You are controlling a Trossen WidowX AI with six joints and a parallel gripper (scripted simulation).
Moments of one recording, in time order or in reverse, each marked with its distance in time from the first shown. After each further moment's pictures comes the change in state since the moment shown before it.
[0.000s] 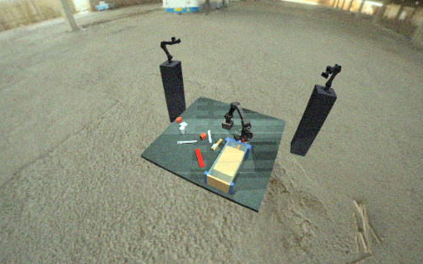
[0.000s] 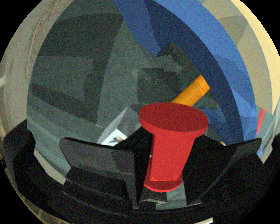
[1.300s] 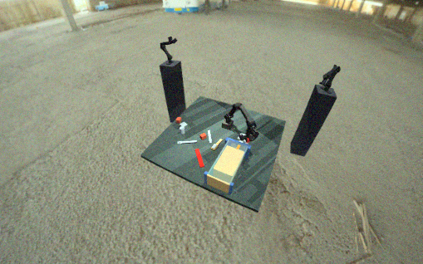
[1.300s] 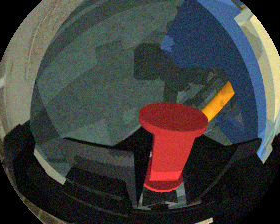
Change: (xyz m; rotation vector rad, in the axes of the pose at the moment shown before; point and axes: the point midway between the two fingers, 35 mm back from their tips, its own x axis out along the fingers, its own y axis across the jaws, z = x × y) arm -0.002 0.048 0.013 0.004 -0.020 0.003
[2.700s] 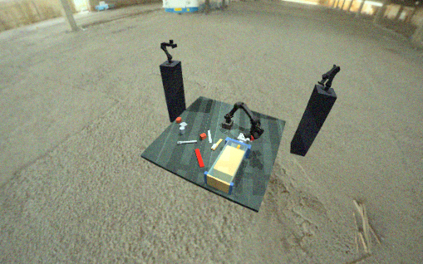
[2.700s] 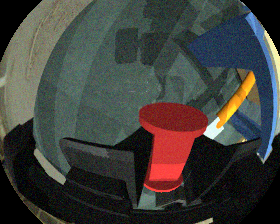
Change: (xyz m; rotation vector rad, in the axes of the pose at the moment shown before) arm -0.002 0.054 -0.013 -0.003 -0.012 0.012
